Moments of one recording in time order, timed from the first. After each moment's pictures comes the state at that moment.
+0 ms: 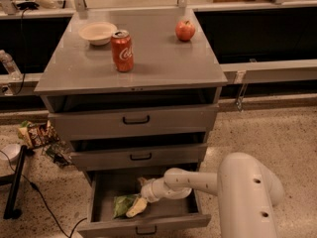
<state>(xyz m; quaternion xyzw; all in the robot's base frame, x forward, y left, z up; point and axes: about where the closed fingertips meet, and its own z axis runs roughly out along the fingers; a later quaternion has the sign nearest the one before) 0.554 0.113 0.243 -0.52 0.72 0.34 0.29</state>
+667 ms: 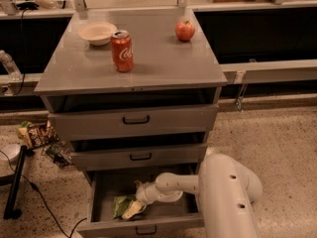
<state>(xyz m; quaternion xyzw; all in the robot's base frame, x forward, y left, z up) 0.565 0.138 0.187 -0.53 0.73 0.31 0.29</state>
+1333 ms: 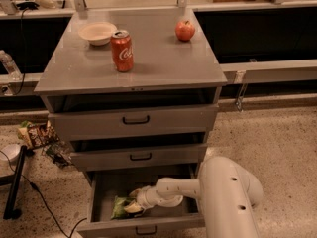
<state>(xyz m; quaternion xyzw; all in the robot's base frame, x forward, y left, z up) 0.558 0.136 0.168 -0.52 0.75 0.29 0.29</state>
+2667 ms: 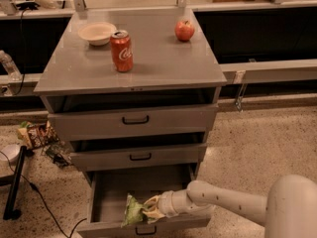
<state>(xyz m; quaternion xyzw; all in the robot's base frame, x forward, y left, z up) 0.481 0.049 0.287 -0.56 0.67 0.36 0.33</state>
